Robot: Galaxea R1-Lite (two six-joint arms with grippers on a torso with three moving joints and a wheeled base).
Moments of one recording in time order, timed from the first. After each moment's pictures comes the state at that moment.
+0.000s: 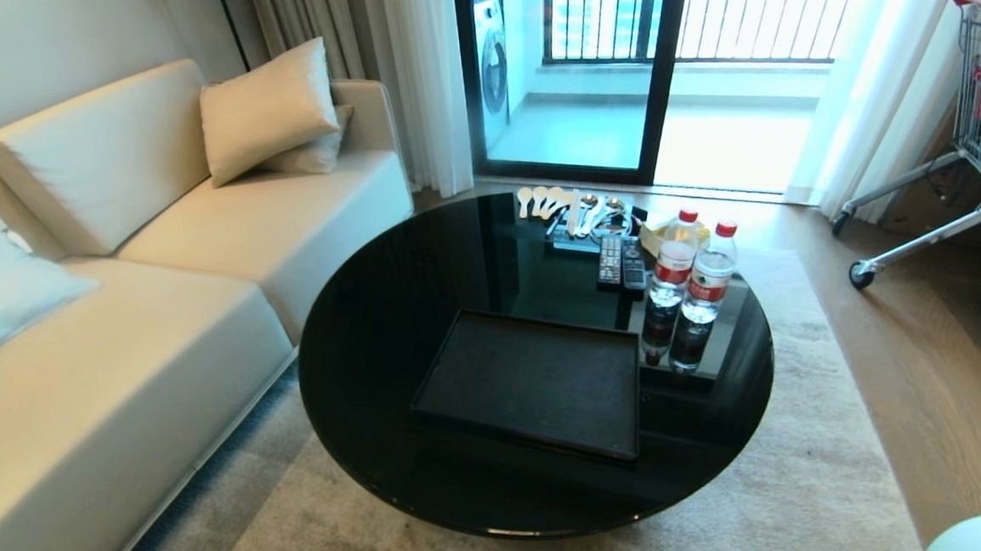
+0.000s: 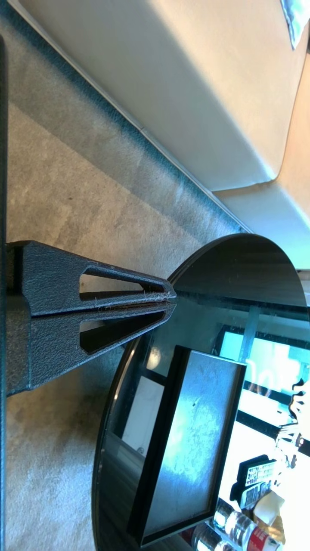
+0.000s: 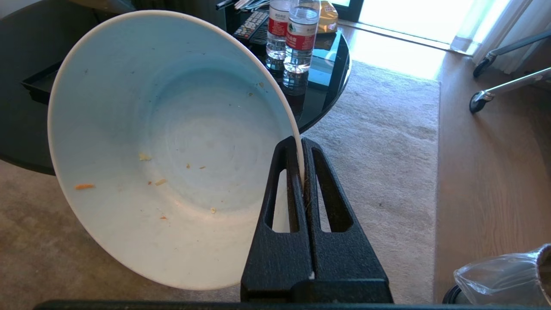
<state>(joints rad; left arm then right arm) 0.00 0.00 0.00 0.00 0.01 -0.08 0.00 0.00 0.00 0.00 0.06 -0.09</state>
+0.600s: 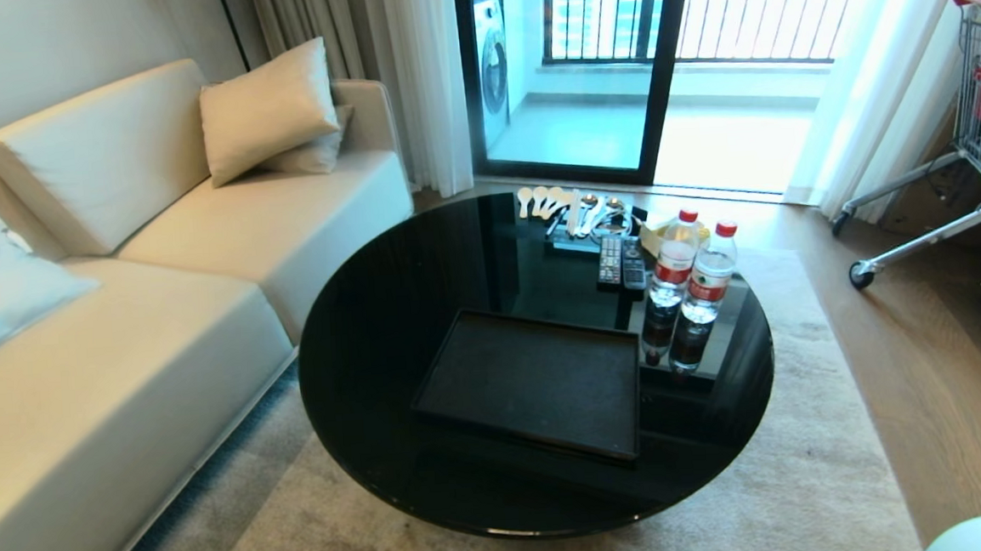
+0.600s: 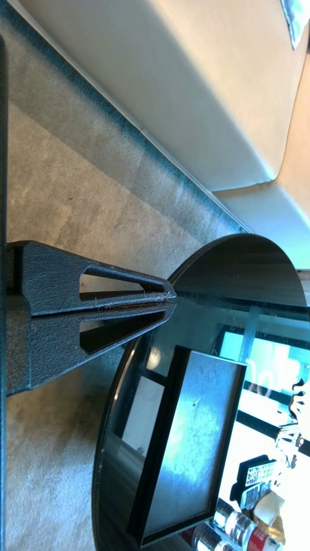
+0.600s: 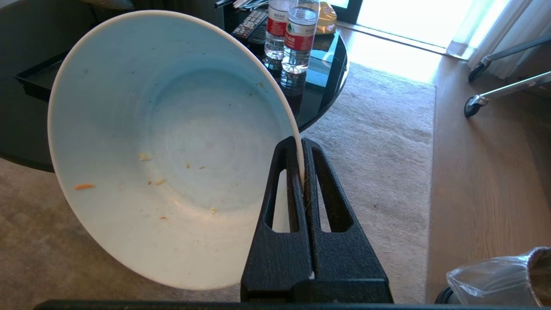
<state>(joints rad) 0.00 0.00 0.00 0.00 0.01 -0.08 0.00 0.00 0.00 0.00 0.06 -0.11</state>
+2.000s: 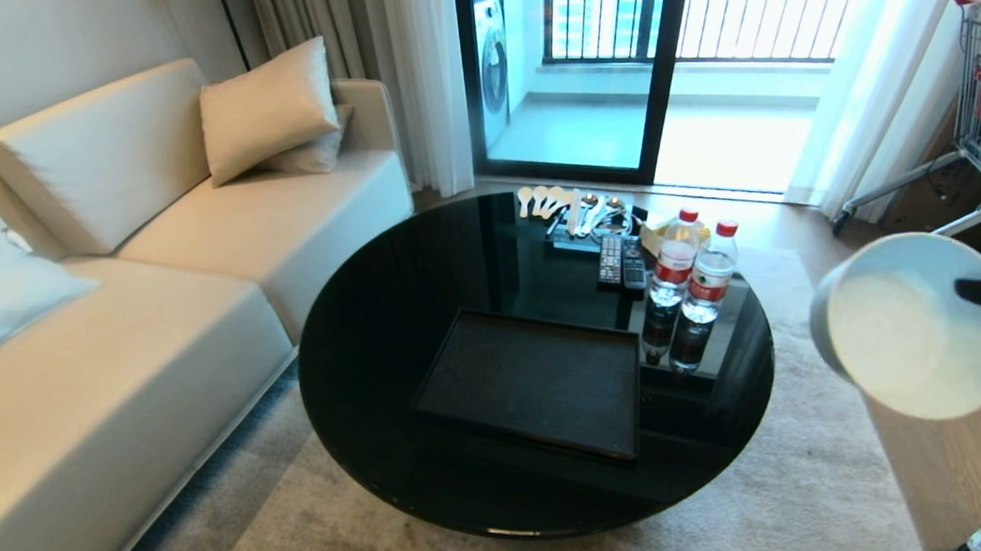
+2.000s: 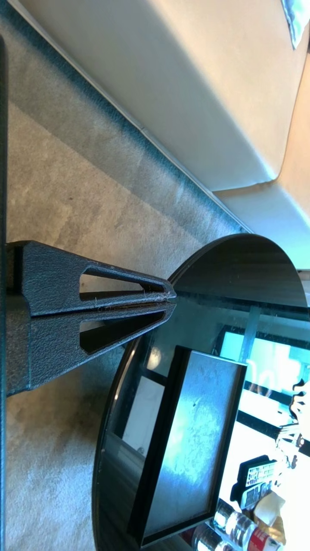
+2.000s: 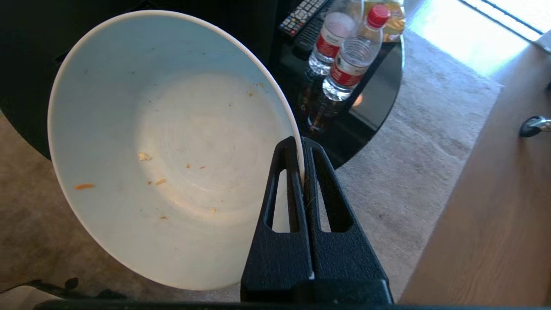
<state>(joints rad) 0.00 0.00 0.00 0.00 0.01 -0.08 0.09 1.05 -0.81 0.06 0.14 -0.25</state>
